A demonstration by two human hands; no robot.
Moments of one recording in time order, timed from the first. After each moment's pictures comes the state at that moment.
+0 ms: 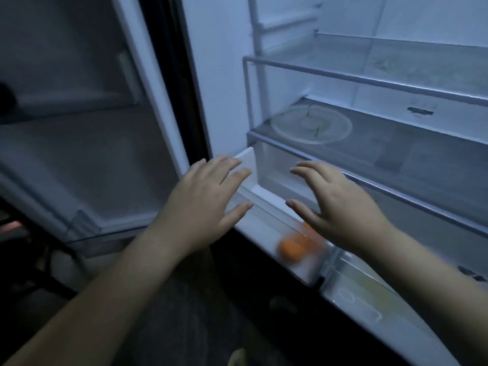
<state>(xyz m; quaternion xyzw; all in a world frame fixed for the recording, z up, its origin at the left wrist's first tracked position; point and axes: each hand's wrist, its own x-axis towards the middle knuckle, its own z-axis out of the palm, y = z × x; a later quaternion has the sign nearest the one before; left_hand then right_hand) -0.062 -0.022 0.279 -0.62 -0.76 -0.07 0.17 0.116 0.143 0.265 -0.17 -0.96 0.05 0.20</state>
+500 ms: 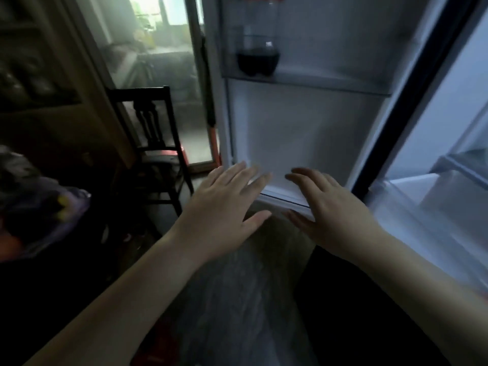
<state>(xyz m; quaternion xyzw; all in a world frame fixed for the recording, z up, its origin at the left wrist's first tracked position) -0.108 -0.271 0.270 -0.35 -0.92 -0.01 0.15 -0.061 -0.067 0.269 0.11 -0.98 0.08 0.14</state>
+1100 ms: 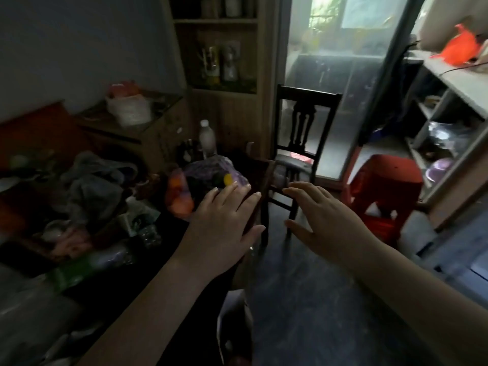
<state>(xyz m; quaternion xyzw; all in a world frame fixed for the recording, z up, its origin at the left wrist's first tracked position) -0.151 -0.637 0.237 -0.04 -0.99 0.00 0.15 -0.238 -0.443 0.235 0.41 -0.90 0.13 0.09</state>
